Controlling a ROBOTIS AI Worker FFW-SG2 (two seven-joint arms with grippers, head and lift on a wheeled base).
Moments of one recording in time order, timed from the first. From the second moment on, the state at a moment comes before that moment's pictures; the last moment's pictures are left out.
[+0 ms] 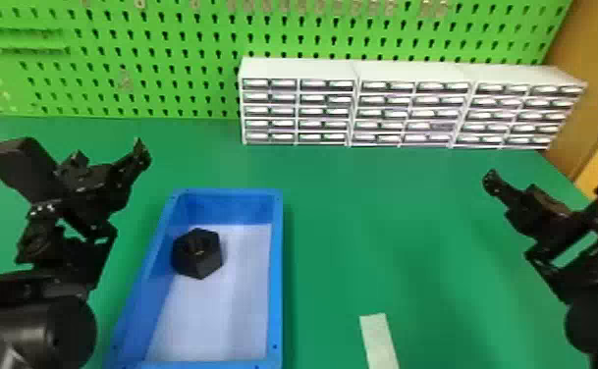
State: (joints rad) left arm -0.05 0.08 0.11 -1.75 0.31 0.13 0.00; right arm -0.13 -0.08 -0.39 -1.63 -0.36 0.37 0.30
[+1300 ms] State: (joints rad) left arm -0.04 0.08 0.11 -1.75 0.31 0.14 0.00; right arm -0.14 -0.08 -0.37 -1.62 -0.38 0.37 0.30
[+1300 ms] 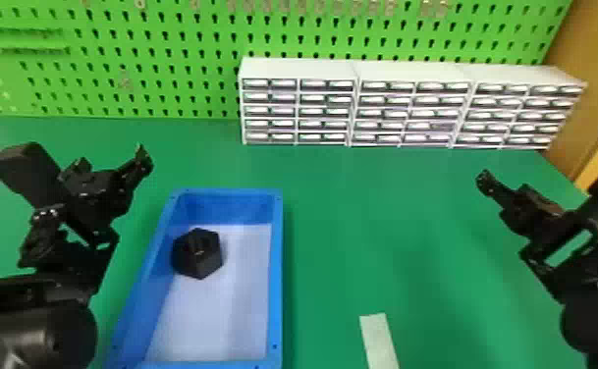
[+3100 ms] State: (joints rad) left arm -0.04 0.08 0.10 -1.75 0.31 0.14 0.00; right arm -0.14 -0.07 -0.37 -1.62 -0.36 0.38 0.30
